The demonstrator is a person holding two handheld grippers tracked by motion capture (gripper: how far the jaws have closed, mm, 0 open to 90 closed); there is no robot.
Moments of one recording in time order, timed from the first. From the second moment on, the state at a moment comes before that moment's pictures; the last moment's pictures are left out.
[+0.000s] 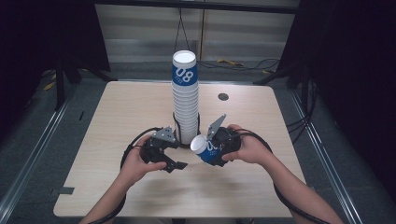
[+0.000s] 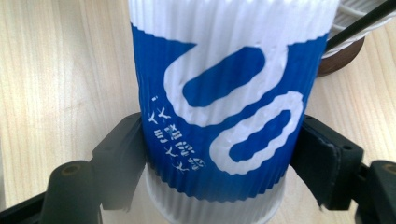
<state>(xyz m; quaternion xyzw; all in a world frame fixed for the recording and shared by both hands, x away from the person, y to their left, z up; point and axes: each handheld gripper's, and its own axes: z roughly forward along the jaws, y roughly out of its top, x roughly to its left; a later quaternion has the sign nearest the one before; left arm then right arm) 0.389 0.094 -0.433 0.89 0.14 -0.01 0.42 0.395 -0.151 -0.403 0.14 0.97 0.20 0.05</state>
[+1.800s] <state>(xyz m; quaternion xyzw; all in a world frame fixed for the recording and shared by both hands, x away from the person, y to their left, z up) 0.394 0.083 -0.433 0.87 0.12 -0.06 0.48 0.385 -0.107 -0.400 0.07 0.98 0.18 0.02</state>
